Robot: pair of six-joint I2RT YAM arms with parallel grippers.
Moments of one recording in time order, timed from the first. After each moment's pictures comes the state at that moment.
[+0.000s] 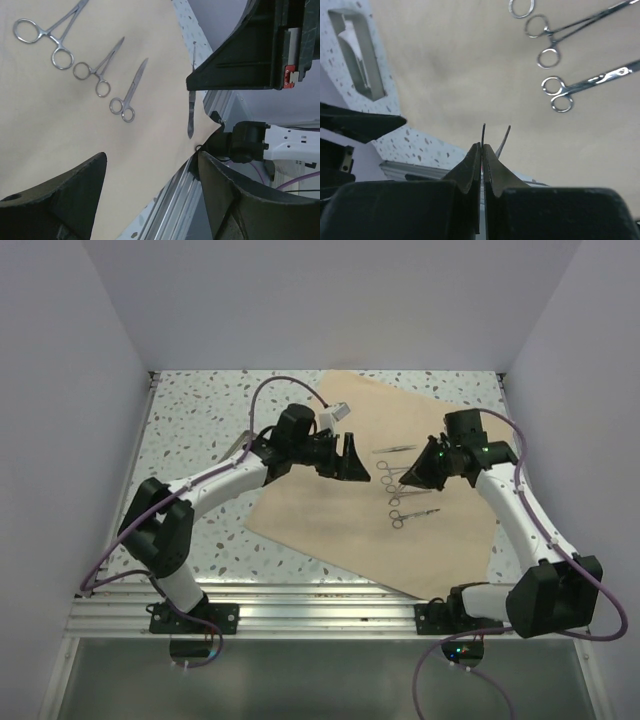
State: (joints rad) left arm -0.64 1.68 1.22 -0.07 0.63 -0.54; right arm 0.15 1.27 1.11 -0.87 -0.25 0.75
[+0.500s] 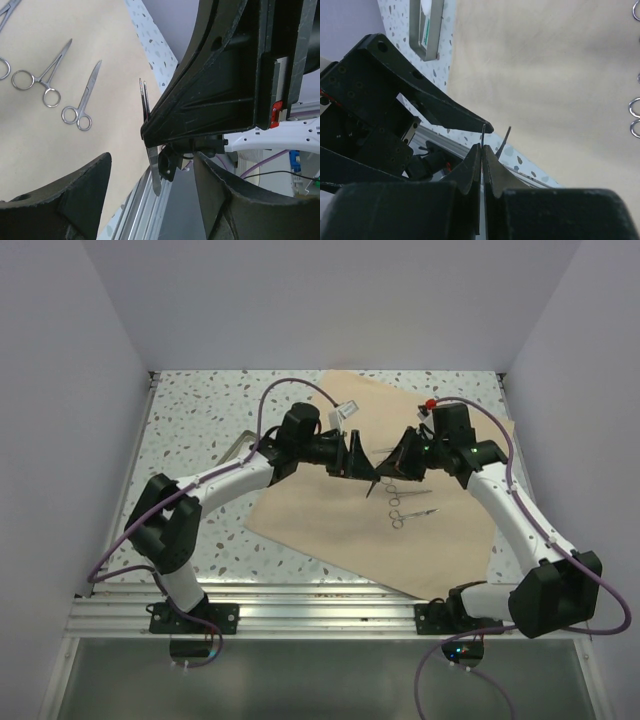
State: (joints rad) left arm -0.68 1.73 1.25 0.07 0.77 -0.71; right arm 0.27 1.29 1.14 -0.68 -0.47 0.75
